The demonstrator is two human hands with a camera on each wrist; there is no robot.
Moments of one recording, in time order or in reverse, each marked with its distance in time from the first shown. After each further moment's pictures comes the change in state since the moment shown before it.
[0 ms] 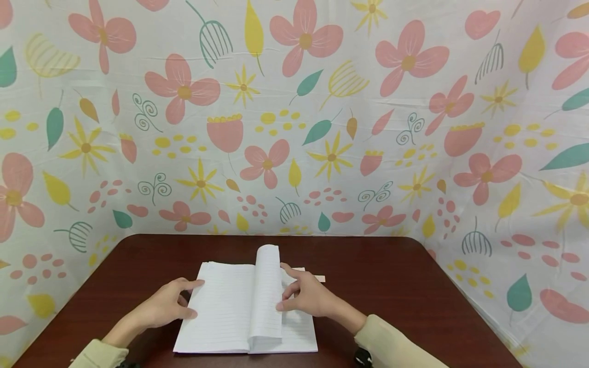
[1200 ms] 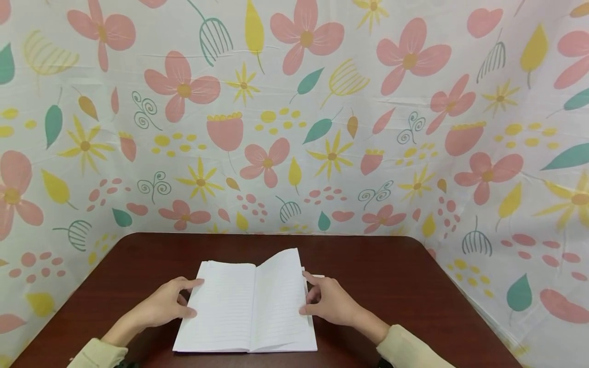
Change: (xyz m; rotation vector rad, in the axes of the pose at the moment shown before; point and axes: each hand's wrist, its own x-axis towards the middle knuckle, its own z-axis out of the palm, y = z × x) left_hand 0.000 0.000 0.001 0.013 0.016 -0.018; right_hand -0.034 0.025 -0.021 -0.214 0.074 -0.018
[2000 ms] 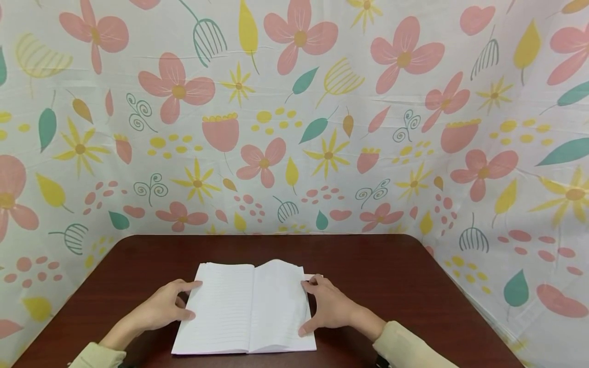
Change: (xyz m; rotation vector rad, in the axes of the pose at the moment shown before) left_hand 0.000 0.001 0.002 -0.020 -0.005 0.000; right_hand -0.004 0.002 0.003 -0.240 -0.117 0.095
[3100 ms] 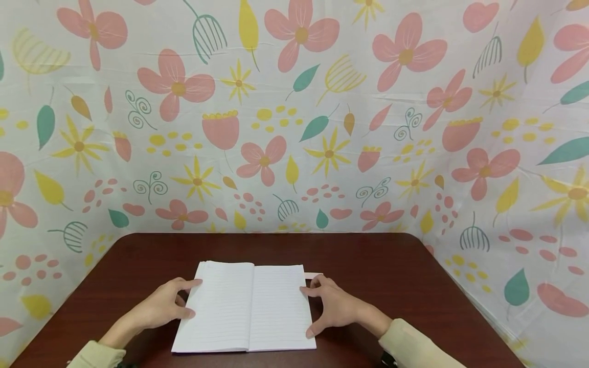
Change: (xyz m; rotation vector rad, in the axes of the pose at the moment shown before) left_hand 0.000 -0.002 0.000 -0.004 -0.009 0.000; right_hand -0.002 0.017 -0.007 0.052 -0.101 -0.032
